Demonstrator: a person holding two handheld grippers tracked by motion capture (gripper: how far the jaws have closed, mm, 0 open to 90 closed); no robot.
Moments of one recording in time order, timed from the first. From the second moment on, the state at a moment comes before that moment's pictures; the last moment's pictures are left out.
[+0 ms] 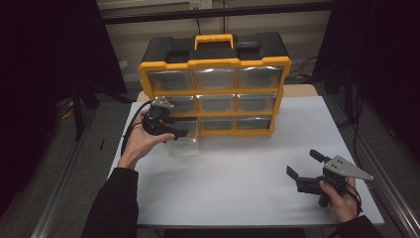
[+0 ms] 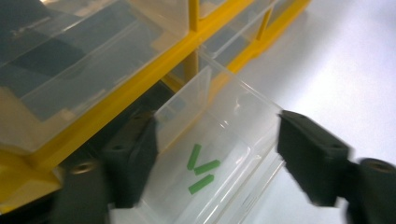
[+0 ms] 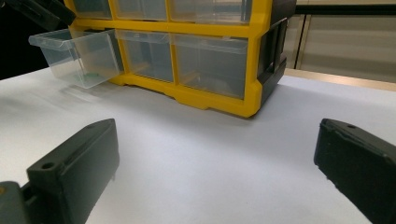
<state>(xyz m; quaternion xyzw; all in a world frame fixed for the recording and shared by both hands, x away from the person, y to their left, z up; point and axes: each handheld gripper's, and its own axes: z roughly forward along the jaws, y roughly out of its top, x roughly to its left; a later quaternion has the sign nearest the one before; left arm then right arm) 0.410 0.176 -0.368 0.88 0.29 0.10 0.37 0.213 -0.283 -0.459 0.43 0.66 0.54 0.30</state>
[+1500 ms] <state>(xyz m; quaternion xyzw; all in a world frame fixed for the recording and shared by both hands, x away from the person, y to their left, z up) 0.340 0.241 -0.427 0.76 0.36 0.24 0.48 0.213 -0.282 -0.458 0.43 0.66 0.54 0.30</state>
